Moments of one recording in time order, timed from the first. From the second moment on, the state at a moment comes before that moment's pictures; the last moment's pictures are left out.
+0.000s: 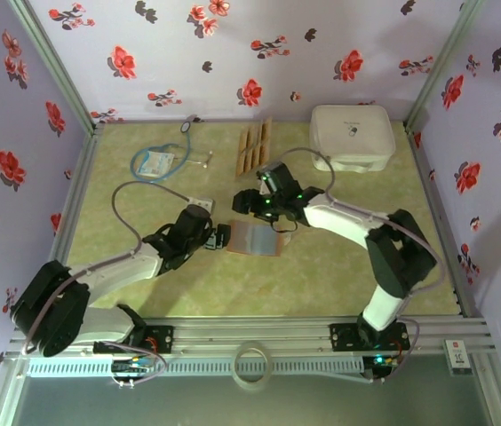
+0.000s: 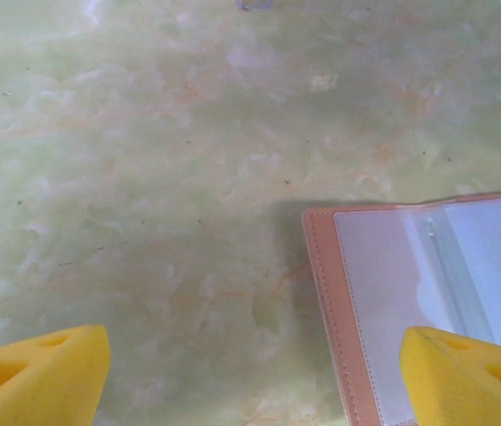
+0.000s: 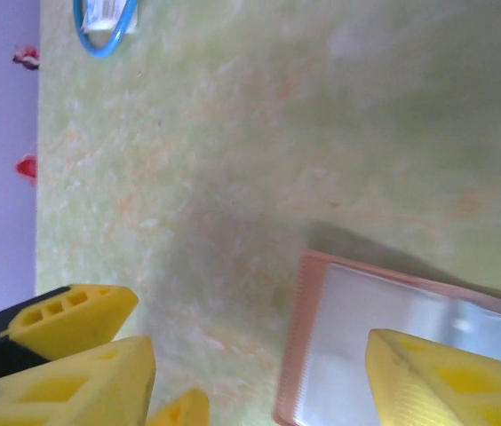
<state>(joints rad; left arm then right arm) -0.74 1.31 0.62 -0.07 -0.22 -0.40 0.68 1.67 1.11 -0.24 -0.30 0.80</state>
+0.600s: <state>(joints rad) -0.74 1.58 0.83 -0.12 -0.18 -0.29 0.60 1.51 0.83 -0.42 -0.07 0.68</state>
